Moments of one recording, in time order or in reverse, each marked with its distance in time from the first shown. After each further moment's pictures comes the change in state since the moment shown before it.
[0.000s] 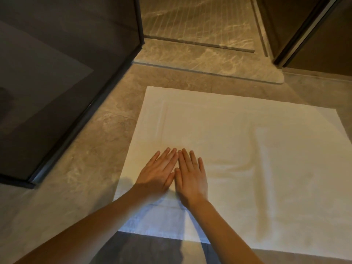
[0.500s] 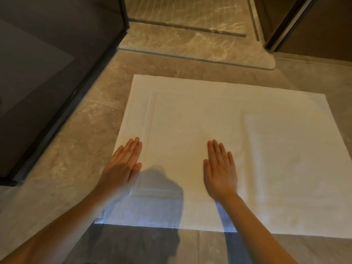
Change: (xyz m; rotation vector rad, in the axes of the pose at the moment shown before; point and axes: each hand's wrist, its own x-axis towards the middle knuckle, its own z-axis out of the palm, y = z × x) left_hand -0.044 -0.044 -0.005 -0.043 0.000 -0.165; right_hand -0.034 0.100 -0.014 -0.044 0.072 0.170
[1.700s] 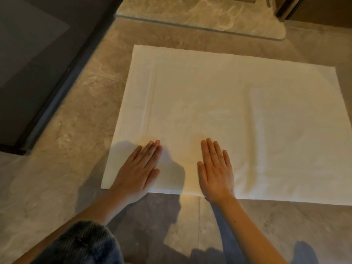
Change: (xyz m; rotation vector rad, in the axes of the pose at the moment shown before) left_hand -0.060 0.058 0.013 0.060 -0.124 0.156; right_hand -0.080 -0.020 0.011 -0.007 -0.063 -0.054
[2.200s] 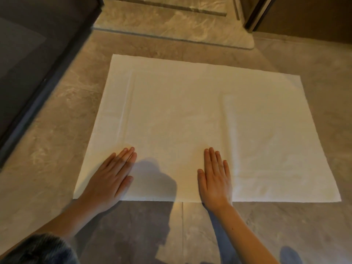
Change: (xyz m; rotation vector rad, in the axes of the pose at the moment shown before) left_hand -0.007 -0.020 -0.011 0.028 -0.005 0.030; right_hand -0.022 0.032 -0.012 0.045 0.013 0.143
